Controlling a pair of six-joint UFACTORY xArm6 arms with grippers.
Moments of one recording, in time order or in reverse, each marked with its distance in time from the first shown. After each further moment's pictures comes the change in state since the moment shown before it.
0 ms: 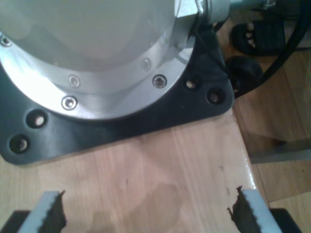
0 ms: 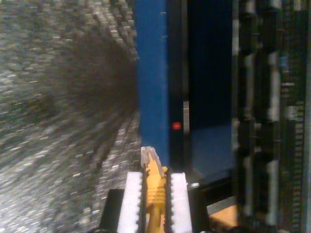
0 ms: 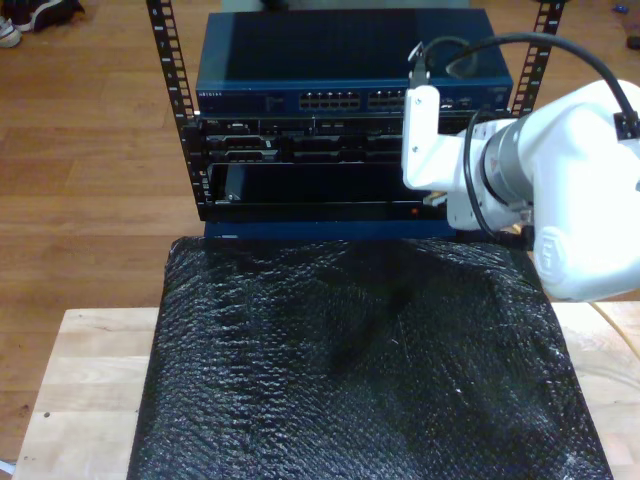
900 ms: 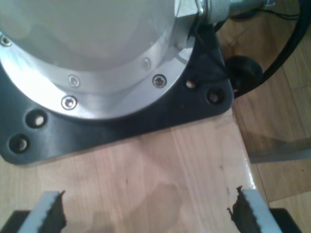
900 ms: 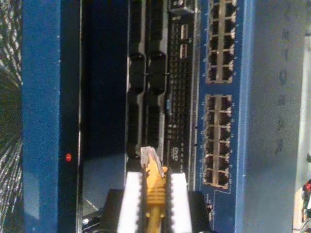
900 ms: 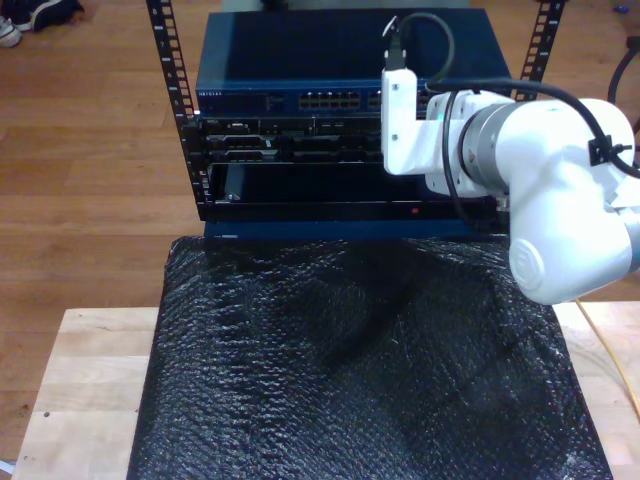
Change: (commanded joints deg) left arm 0.0 0.1 0.0 0.0 0.0 0.0; right arm 1.7 6.5 -0.8 -7.8 -17.2 -0.5
